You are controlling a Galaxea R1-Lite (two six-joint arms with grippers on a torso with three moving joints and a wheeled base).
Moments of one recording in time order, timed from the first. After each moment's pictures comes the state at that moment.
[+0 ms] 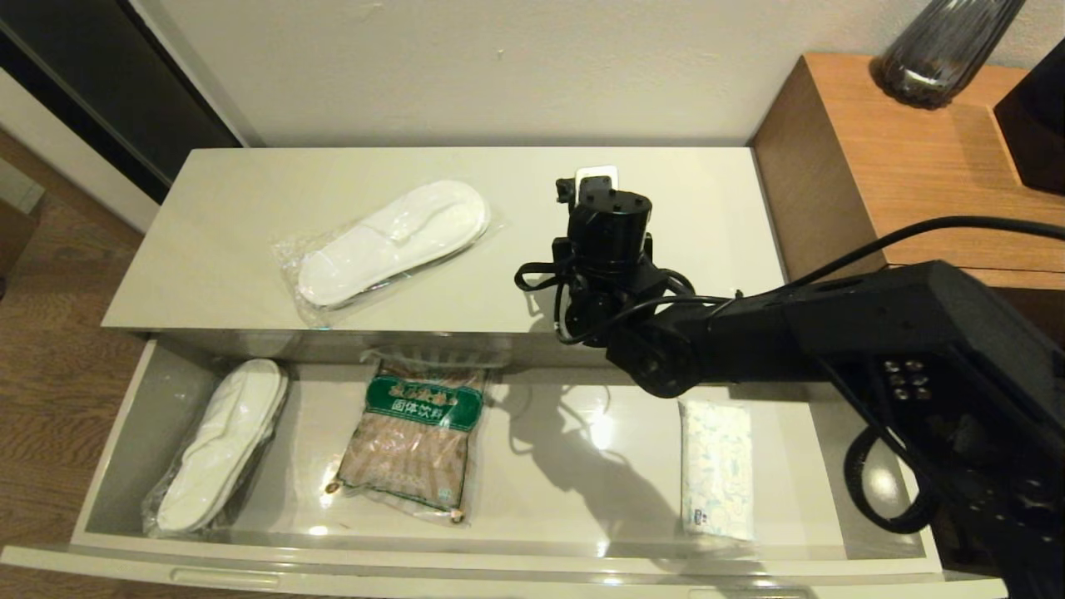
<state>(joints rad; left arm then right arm) 0.00 0.00 0.00 -0.01 -0.01 -0.01 0.72 2.31 -1.75 -0.65 -0.89 -0.20</state>
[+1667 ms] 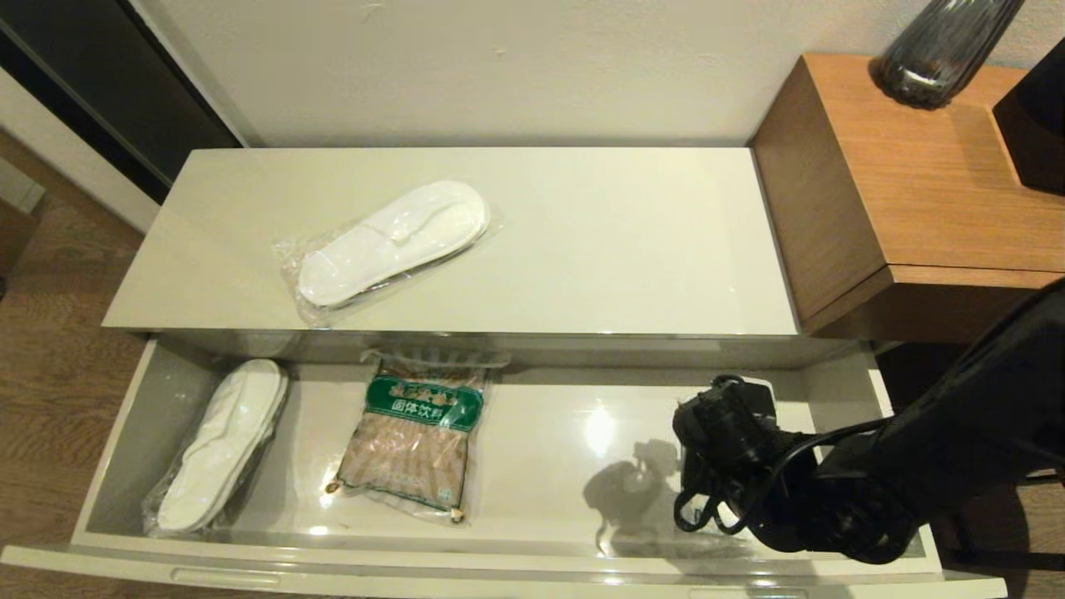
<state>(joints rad) 0.00 0.00 0.00 0.00 -0.01 -0.01 0.62 2.05 -0.78 -0.36 -0.65 0.66</state>
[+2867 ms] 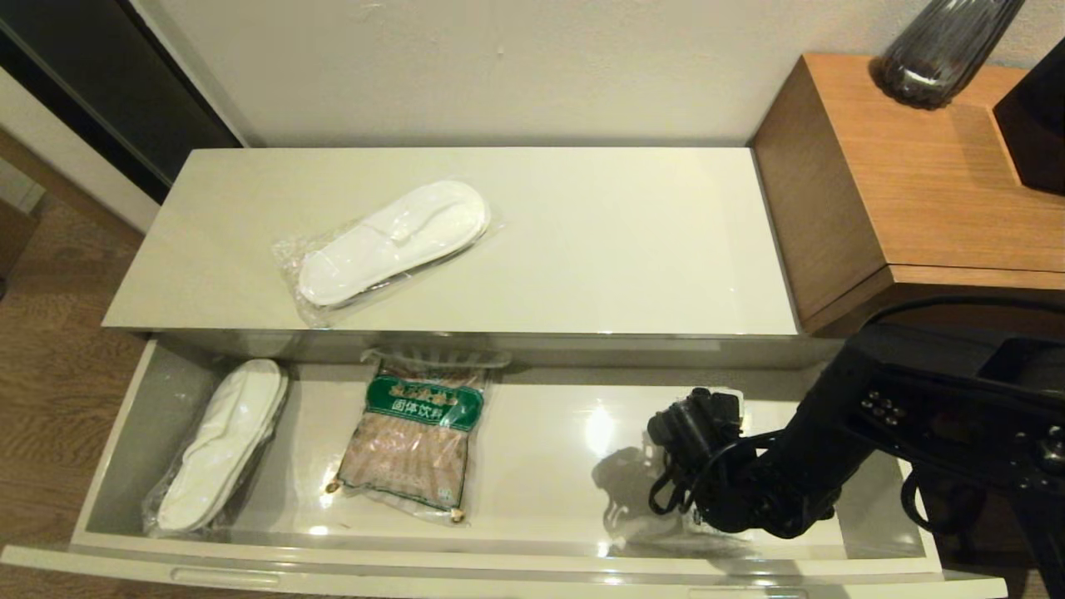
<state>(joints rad) 0.00 0.00 0.00 0.00 -0.01 -0.01 0.54 2.30 -0.92 -0.45 -0.74 0.59</state>
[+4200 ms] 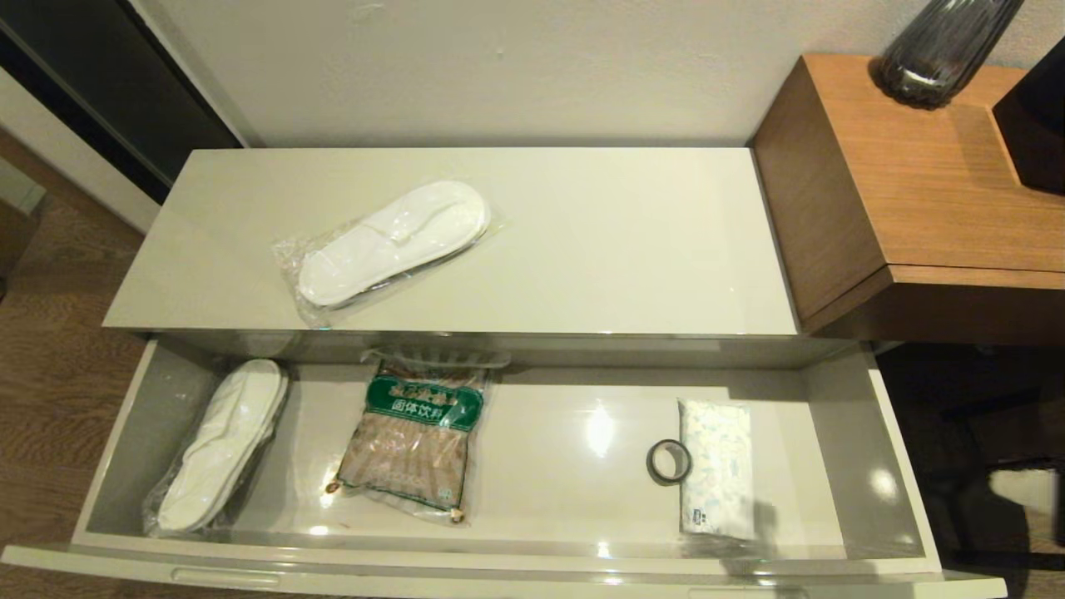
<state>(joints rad) 0.00 0.00 0.00 0.00 -0.01 -0.01 0.58 1.03 -0.87 0.72 -0.57 0.66</state>
